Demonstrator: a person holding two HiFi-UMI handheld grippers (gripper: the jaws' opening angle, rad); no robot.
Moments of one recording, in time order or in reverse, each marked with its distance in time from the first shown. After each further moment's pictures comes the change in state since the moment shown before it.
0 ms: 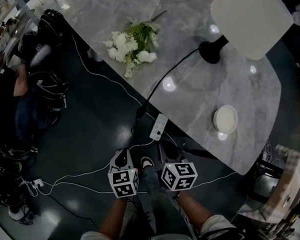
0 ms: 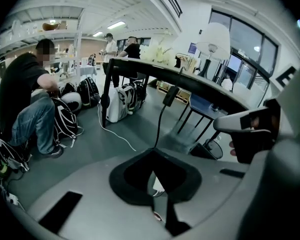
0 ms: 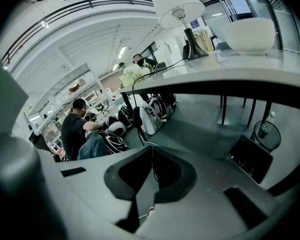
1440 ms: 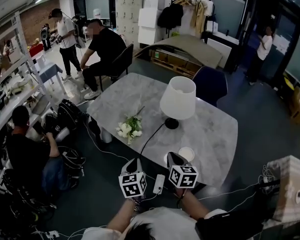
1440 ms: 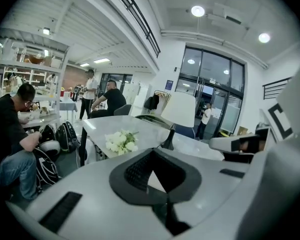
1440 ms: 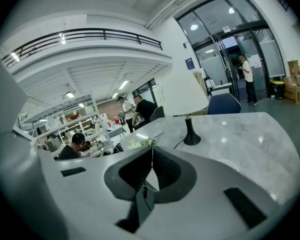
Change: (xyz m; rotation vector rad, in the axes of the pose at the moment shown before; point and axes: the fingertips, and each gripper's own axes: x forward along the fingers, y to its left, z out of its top) left arm -0.191 -0.134 0.255 0.114 -0.399 -0.195; right arm -0.213 0.045 0.237 -0.053 -0.386 -0.083
